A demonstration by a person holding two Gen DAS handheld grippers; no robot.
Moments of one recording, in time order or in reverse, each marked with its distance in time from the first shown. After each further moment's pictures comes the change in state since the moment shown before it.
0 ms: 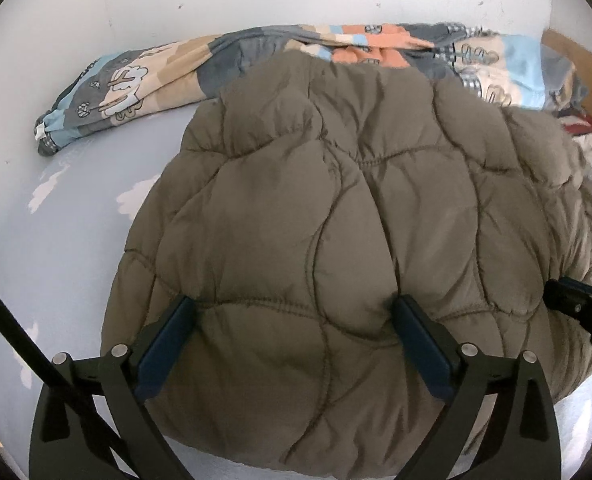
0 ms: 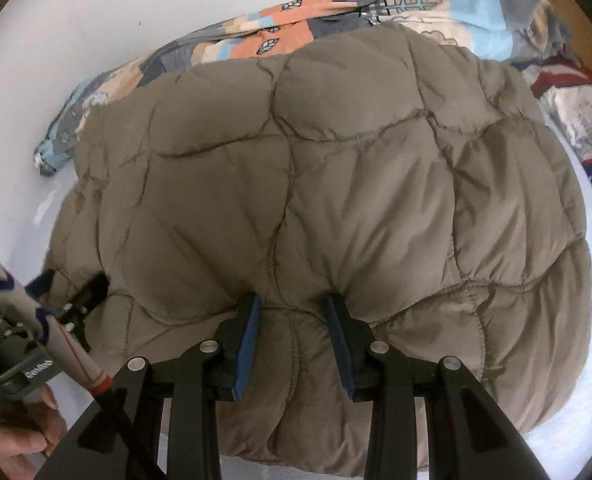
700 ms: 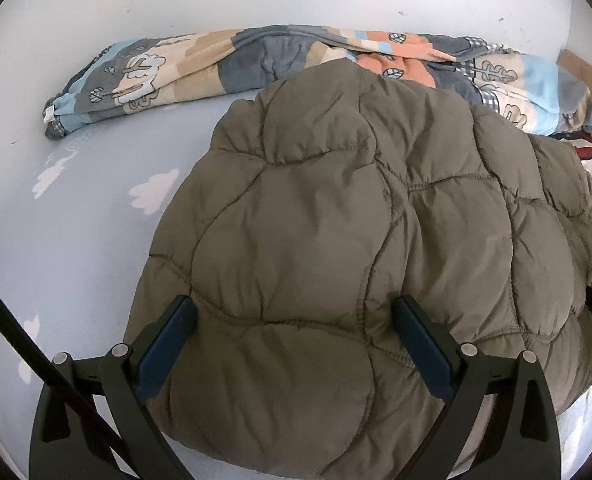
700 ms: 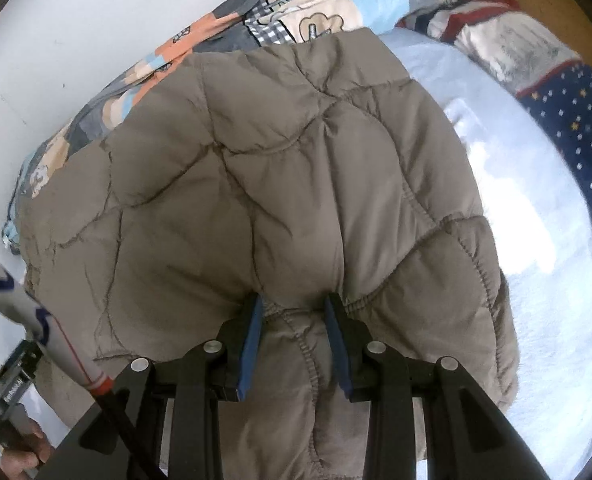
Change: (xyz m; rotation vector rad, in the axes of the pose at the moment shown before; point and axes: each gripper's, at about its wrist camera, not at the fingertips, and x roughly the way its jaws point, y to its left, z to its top) left arm 0.005 0.024 0.007 -0.062 0.008 0.011; right arm -0.009 -0.100 0.009 0.270 -0.007 -0.072
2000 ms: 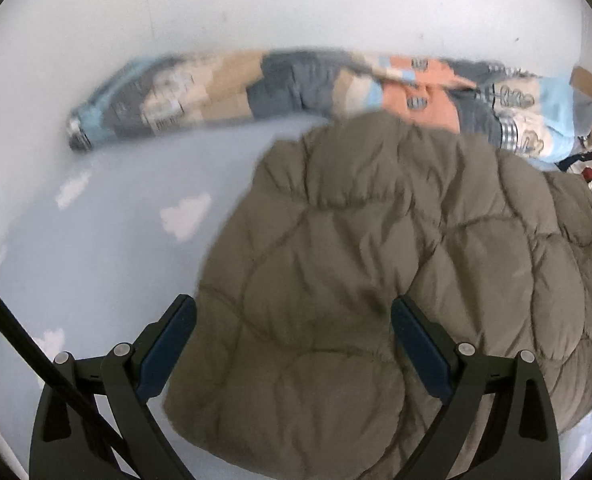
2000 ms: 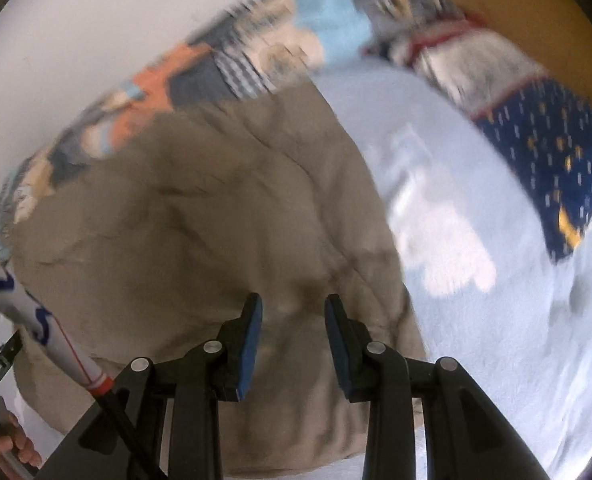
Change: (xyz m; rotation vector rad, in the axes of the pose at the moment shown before) left arm -0.020 0.014 0.013 -0.019 -0.105 0.080; right arm -0.045 -0.010 0.005 -0.037 -0.138 -0.089
